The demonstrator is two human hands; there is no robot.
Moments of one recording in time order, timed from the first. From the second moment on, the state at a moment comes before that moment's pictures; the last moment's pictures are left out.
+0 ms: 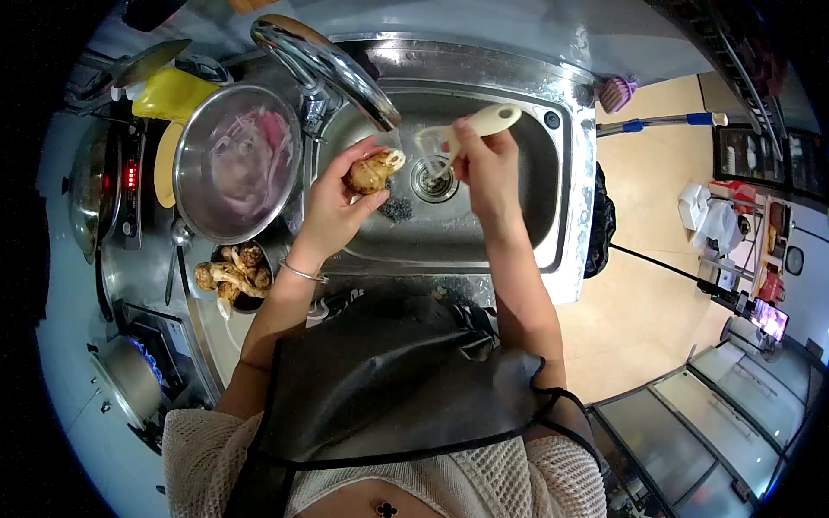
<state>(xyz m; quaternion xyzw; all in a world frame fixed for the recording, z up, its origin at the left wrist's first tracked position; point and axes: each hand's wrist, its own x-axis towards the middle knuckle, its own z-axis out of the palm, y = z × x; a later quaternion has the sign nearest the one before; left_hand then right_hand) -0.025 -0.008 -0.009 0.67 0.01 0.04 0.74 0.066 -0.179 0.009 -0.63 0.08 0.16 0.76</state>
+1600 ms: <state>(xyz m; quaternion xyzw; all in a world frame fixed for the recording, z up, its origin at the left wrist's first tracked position) -0.023 -0.008 0.002 0.37 0.13 -0.09 0.92 0.055 -0.176 0.013 -0.51 0.03 0.12 0.85</state>
